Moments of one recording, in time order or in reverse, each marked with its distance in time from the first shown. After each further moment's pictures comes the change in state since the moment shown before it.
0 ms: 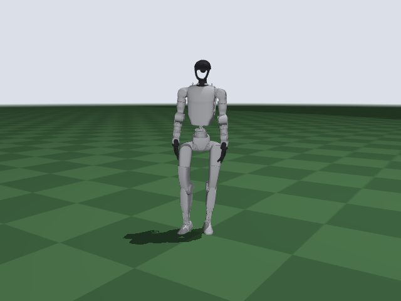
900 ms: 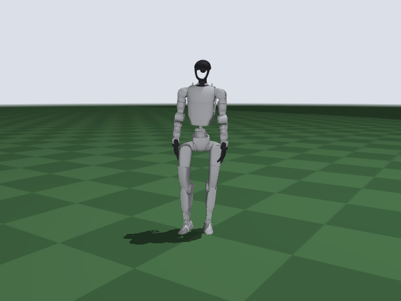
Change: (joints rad) left arm 0.000 0.001 -0.002 0.001 0.000 0.000 0.003; right arm 0.001 0.002 0.005 0.000 0.000 -0.001 -0.001; waist 0.001 -0.001 -0.003; left_leg -0.003 0.004 0.011 -0.001 -0.005 -0.003; right_leg -0.006 0.008 0.005 0.000 -0.007 -0.004
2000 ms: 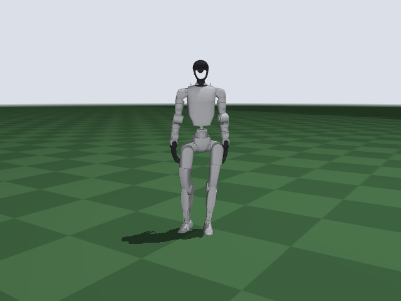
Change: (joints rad) left arm -0.017 -0.007 0.024 -0.028 -0.004 -0.015 0.045; right arm 0.106 -0.056 -0.092 -0.011 0.032 -0.009 -0.014; waist 0.173 -0.004 -0.032; left_leg -0.054 -0.062 -0.149 0.019 0.044 0.005; right_leg 0.079 -0.036 -0.165 -0.020 -0.039 0.040
